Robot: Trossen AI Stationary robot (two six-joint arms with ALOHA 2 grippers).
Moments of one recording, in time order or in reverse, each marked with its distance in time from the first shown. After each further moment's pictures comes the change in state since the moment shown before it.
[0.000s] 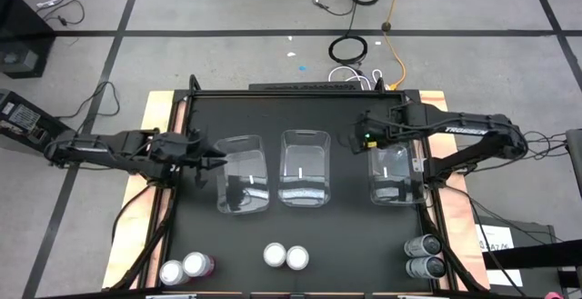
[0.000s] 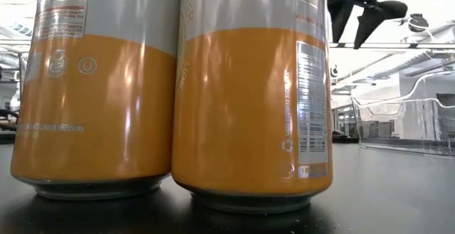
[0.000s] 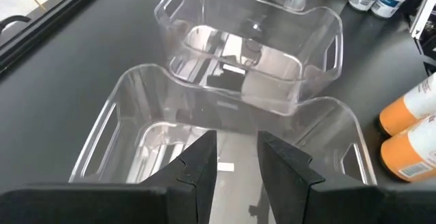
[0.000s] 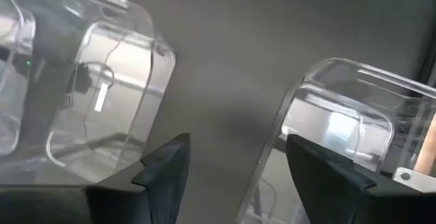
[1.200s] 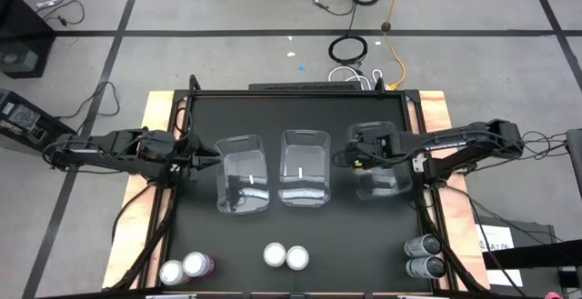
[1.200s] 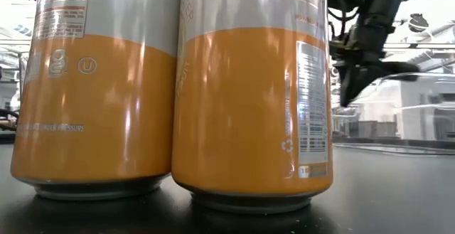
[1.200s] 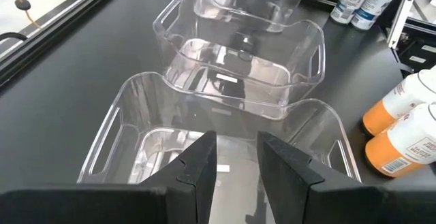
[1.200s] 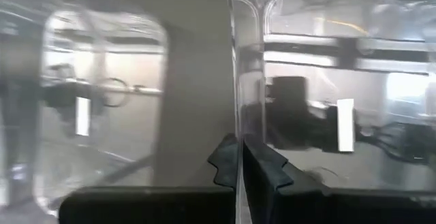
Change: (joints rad) left arm 0.000 -0.110 -0.005 -0.047 0.019 0.023; right arm 0.061 0.021 -0.496 0.595 -0.030 0.310
